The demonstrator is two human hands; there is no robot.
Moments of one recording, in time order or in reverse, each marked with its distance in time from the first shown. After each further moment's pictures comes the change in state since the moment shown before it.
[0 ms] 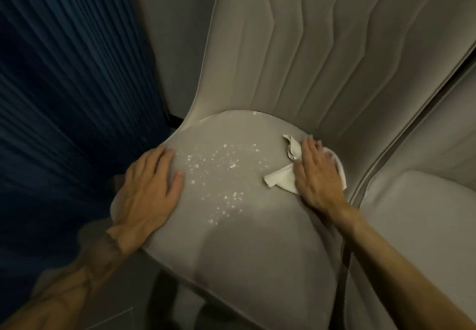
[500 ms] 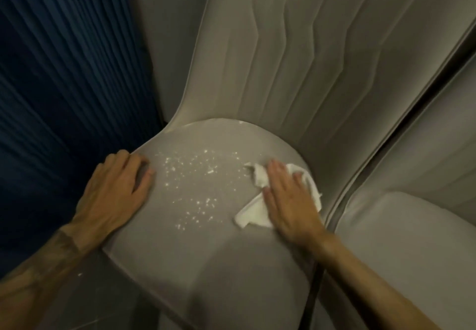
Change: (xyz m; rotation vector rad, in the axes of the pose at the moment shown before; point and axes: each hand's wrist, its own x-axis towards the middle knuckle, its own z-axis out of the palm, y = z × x) left_hand -0.002 -0.001 0.000 0.062 0.102 -0.023; right_hand -0.024 0.016 0.016 -0.024 -0.030 -0.357
